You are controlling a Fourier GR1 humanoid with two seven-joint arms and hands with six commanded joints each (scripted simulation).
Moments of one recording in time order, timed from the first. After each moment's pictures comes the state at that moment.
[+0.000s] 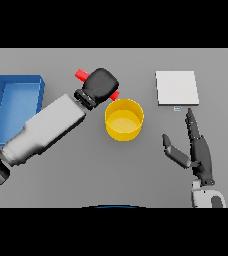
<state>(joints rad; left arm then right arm) -1.00 0.30 -0.83 -0.97 -0.92 -0.24 0.15 0.18 -0.04 0.10 -1.74 0.20 -0.05 -0.12</state>
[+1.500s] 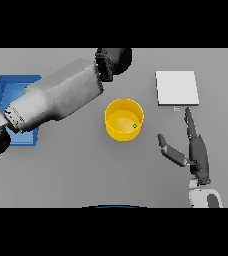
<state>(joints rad) -1.47 0.32 -1.21 -0.76 -1.12 -0.32 -0.08 0.16 -0.04 0.12 -1.72 0.28 -0.10 -0.11</state>
